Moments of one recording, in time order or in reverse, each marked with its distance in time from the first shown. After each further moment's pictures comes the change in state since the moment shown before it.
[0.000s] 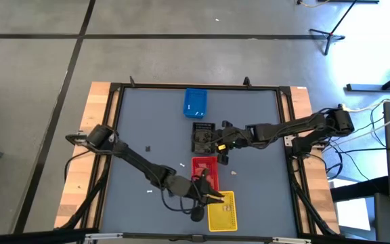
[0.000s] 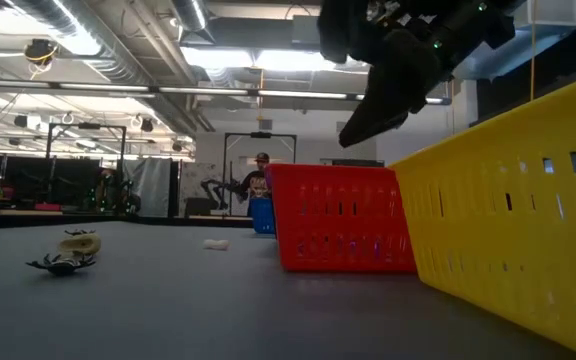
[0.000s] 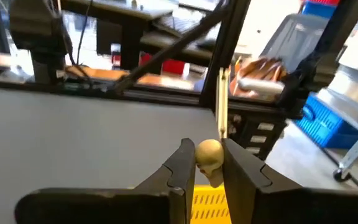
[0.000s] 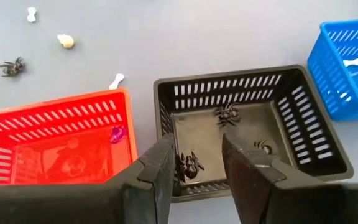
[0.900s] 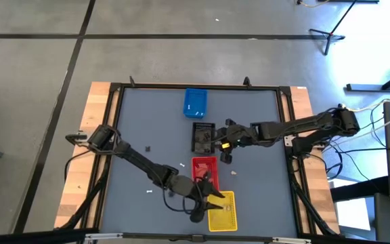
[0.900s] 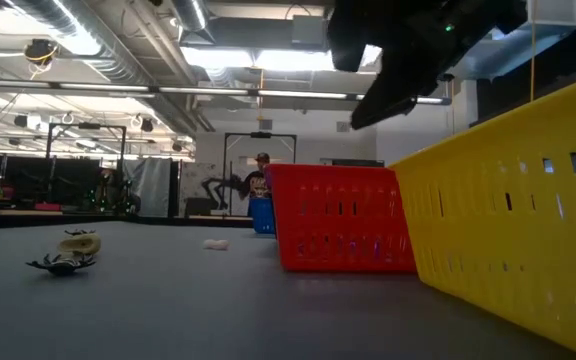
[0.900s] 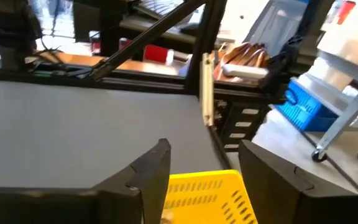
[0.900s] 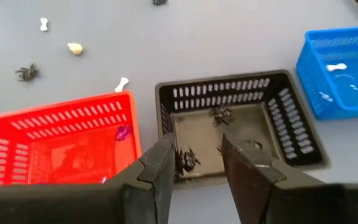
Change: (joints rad) left arm 0.021 0.024 0.022 -0.034 0.104 -0.007; right arm 0.000 -0.078 0.001 -0.059 -0.002 0.002
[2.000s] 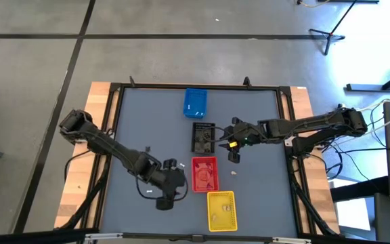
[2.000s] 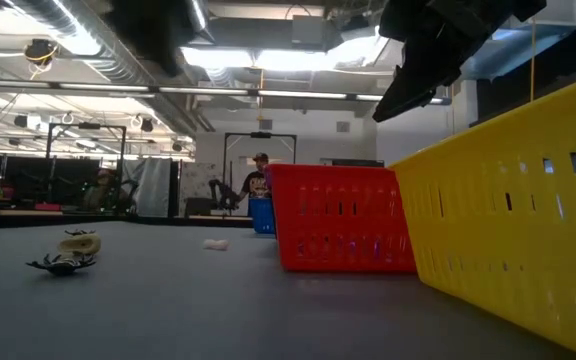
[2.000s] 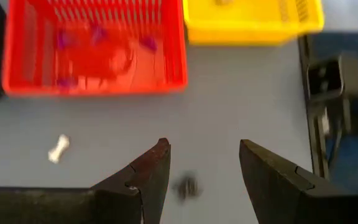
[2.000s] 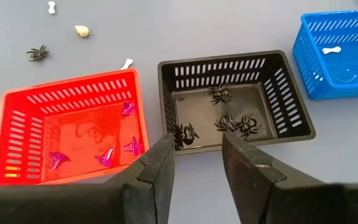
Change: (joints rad) left arm -0.053 -0.374 0.000 -1.174 0.050 -0.221; right arm 0.001 -0.104 0.000 -0.153 -0.025 0.002
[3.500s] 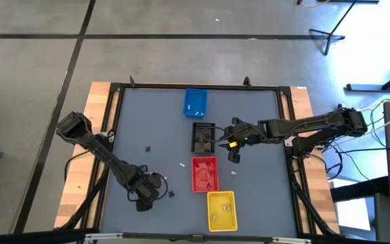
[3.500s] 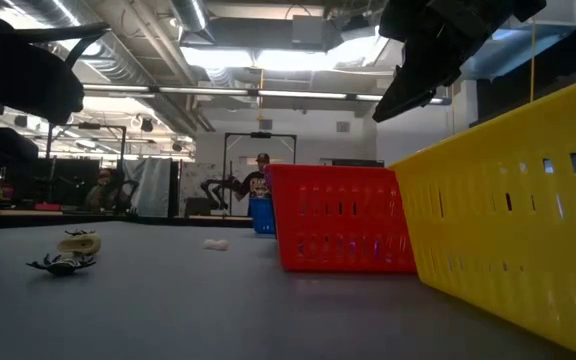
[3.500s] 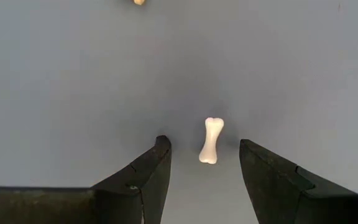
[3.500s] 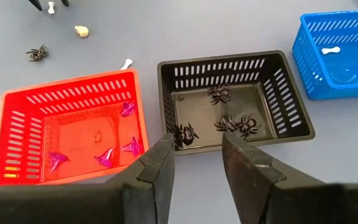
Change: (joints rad) left arm -0.167 0.000 -0.382 -0.018 0.119 -0.429; right arm -0.001 0.000 0.000 0.000 0.000 -0.001
